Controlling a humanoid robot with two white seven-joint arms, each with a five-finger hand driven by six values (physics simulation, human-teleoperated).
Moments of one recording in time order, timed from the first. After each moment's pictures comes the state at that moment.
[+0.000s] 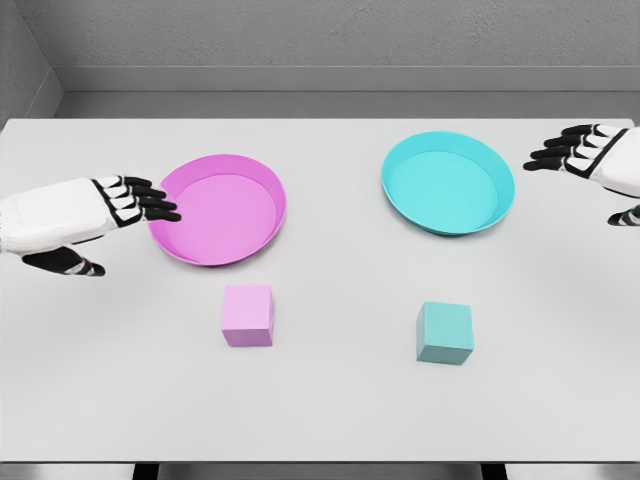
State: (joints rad) left arm -0.37 1.17 -0.49 -1.76 -0.21 -0.61 -0.30; right arm -0.23 -1.07 0.02 -1.75 0.24 -0.61 0.61
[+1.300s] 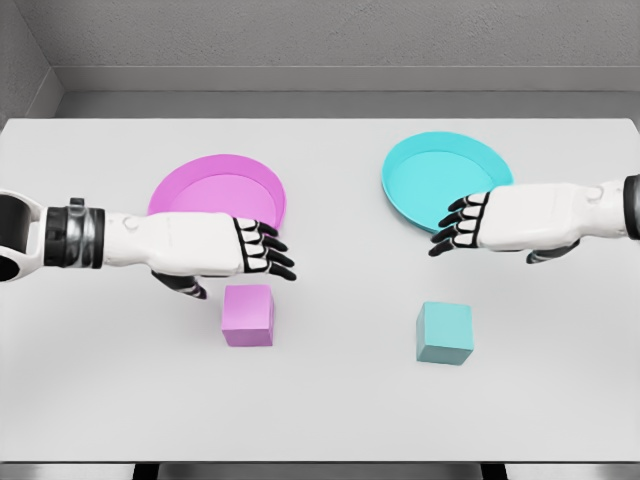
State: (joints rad) left arm -0.72 0.87 -0.83 -1.76 -0.29 -0.61 -0.58; right arm -0.95 -1.10 1.01 -1.76 0.26 -0.61 0.61
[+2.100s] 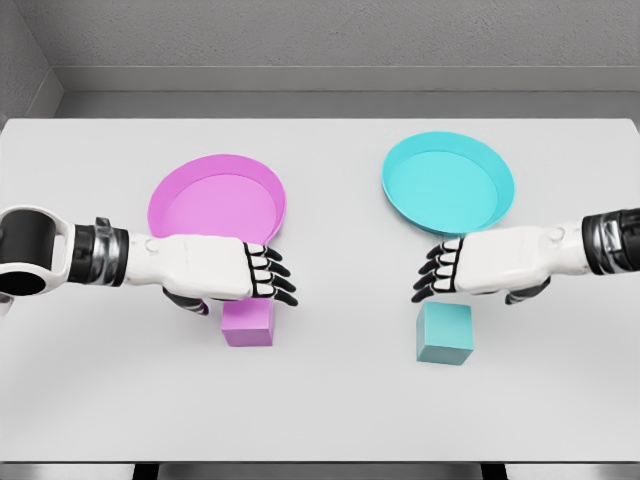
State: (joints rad) left arm -0.70 0.84 -0.87 -1.77 -0.38 -0.61 -0.61; right arm -0.93 -1.07 1.12 -1.77 0.26 -0.61 0.61
